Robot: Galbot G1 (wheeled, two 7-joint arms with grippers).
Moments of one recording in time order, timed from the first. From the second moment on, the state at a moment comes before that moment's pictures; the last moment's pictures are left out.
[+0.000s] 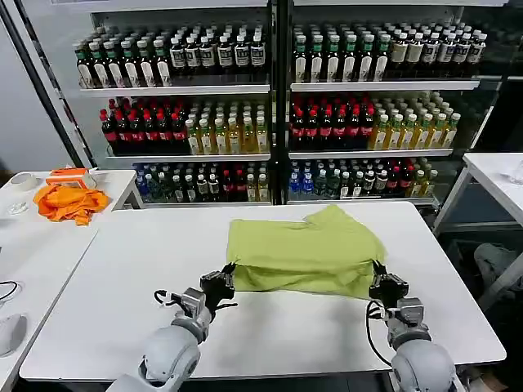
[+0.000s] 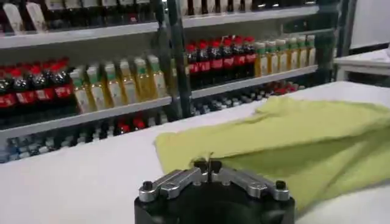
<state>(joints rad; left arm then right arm) 1.07 -1.15 -0.08 -1.83 -0.31 0.40 -0.18 -1.25 1.16 0.43 1.87 0.21 -0.34 0.18</state>
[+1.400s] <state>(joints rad) 1.12 -1.21 -0.06 -1.76 -0.28 0.41 -0.24 -1.40 1.20 0.56 1.89 0.29 -0.41 0.18</state>
